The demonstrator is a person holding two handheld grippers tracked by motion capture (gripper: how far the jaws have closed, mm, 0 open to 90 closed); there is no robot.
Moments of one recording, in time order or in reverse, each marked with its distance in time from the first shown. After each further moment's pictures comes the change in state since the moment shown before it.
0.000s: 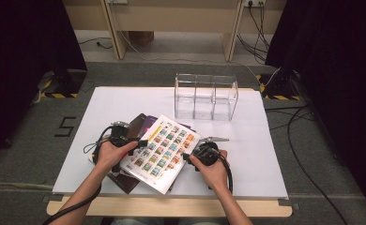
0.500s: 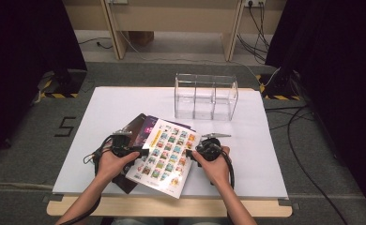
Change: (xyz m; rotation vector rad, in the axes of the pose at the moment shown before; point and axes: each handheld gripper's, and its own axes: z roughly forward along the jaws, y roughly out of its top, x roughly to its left) left arm -0.027 -0.023 -0.011 0.023 0.013 0.005; right arm -0.014 0.012 0.002 0.011 -0.054 0.024
